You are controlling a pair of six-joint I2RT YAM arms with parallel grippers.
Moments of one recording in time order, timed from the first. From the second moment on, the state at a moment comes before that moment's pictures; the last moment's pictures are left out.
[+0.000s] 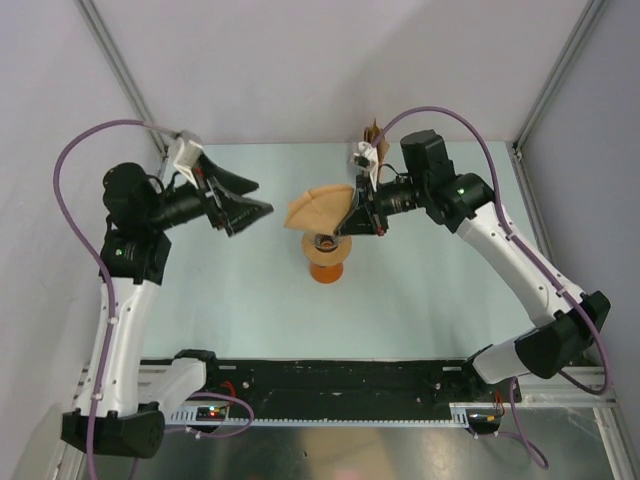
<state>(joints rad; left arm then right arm) -0.03 0.99 1.23 -0.19 1.05 -0.38 0.56 1.46 1.57 -0.63 -1.01 -0.12</state>
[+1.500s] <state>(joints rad) -0.49 0.97 1.24 -0.67 0.87 0.16 0.77 1.38 1.56 -0.98 -0.89 -0.57</state>
